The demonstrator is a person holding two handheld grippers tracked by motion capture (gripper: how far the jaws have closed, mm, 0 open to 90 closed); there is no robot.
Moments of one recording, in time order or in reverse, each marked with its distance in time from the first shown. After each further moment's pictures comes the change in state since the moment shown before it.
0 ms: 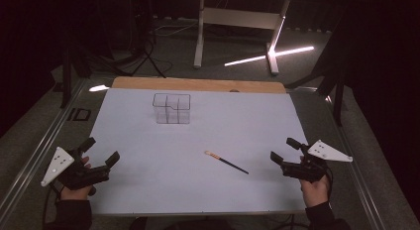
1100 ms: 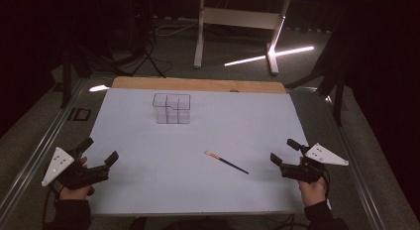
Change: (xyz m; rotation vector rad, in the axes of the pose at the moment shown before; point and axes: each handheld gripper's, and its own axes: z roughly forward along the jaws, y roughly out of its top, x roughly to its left) left arm 0.003 -0.001 -0.001 0.009 0.037 0.016; right arm -0.010 -0.023 0.007 -0.029 -0.020 -0.040
